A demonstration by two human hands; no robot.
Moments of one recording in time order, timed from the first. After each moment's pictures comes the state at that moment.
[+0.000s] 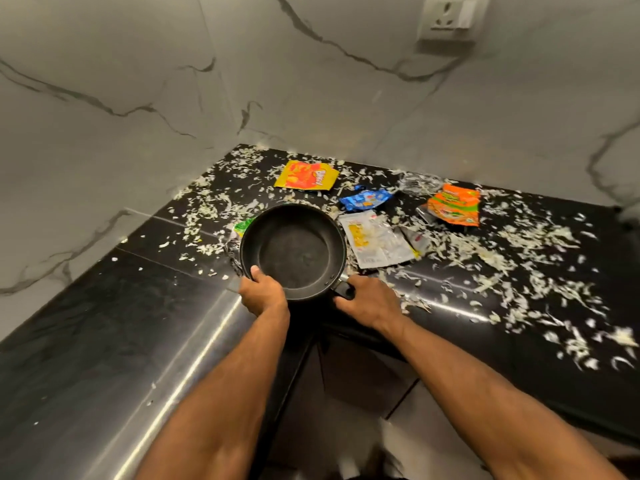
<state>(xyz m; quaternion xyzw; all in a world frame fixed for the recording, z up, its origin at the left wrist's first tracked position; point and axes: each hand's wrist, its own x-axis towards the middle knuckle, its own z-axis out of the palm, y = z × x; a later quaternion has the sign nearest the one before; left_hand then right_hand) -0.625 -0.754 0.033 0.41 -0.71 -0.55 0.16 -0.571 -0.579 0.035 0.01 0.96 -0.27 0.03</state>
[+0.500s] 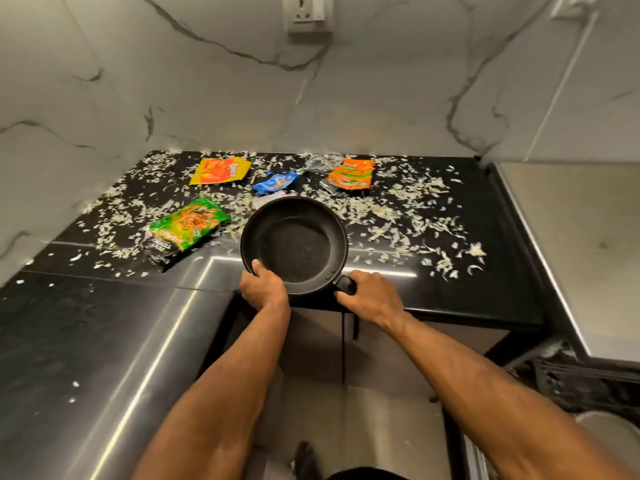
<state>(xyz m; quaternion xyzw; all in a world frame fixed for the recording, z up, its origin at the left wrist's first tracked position) -0.512 -0.611 0.033 0.30 -0.73 -0.61 0.11 -0.420 -0.451 0.029 0.12 0.95 -0.28 -0.01</state>
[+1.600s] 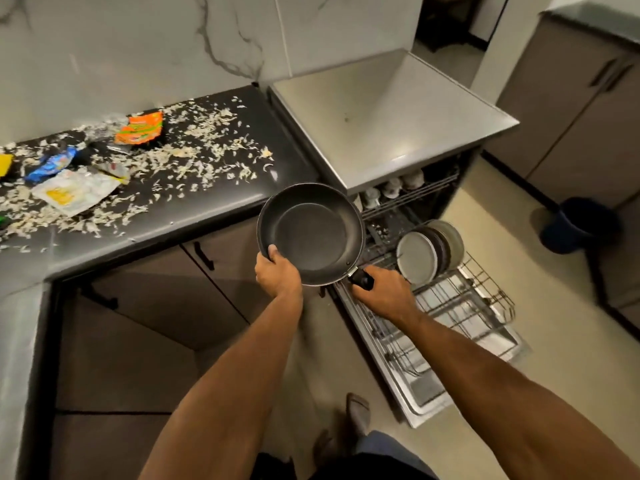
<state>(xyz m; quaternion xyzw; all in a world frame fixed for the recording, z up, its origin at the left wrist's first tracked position) -0.181 -0.471 -0.002 0.05 -0.78 -0.61 -0.13 -0.011 -0.395 -0.017 0.45 0.85 -0.28 -0.06</state>
